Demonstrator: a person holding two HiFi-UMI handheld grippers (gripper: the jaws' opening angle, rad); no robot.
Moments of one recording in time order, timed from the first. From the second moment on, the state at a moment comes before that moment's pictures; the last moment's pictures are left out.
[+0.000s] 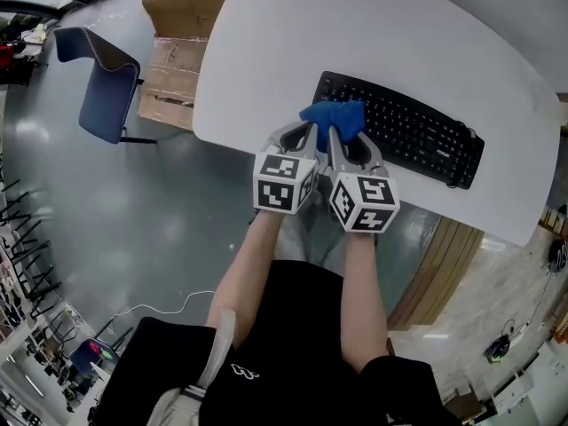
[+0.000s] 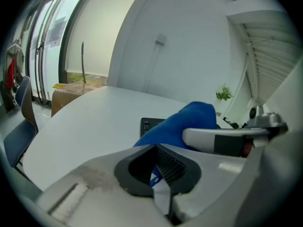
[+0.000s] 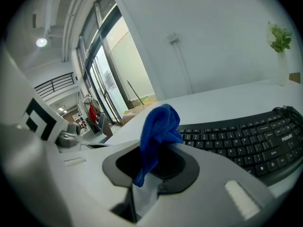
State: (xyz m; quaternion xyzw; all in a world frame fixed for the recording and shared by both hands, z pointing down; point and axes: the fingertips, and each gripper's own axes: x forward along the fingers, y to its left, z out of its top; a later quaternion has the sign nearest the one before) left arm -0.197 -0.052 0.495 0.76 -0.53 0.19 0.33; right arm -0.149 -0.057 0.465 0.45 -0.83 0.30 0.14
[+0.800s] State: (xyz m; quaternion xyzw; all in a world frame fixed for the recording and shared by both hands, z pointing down) left arm -0.102 -0.048 0.513 0.78 -0.49 0.24 0.32; right arm -0.048 -0.050 0.488 0.48 -0.80 0.34 0.13
